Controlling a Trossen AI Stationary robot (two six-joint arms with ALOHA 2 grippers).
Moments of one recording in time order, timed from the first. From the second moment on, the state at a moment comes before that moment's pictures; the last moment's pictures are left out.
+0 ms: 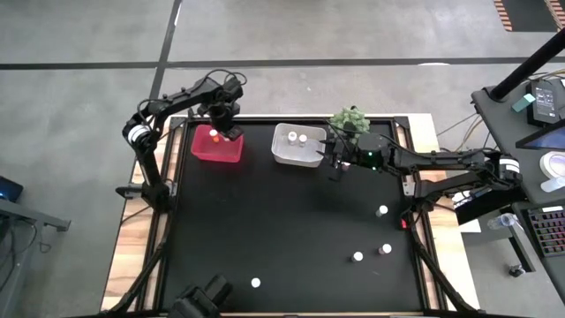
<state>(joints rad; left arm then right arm) 0.89 1.82 1.46 -1.17 0.00 0.03 -0.28 1.18 0.62 0.26 0.13 -0.31</state>
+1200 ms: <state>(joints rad) 0.83 1.82 1.40 -1.09 0.00 0.01 -0.28 1.18 0.62 0.26 0.13 -0.31</state>
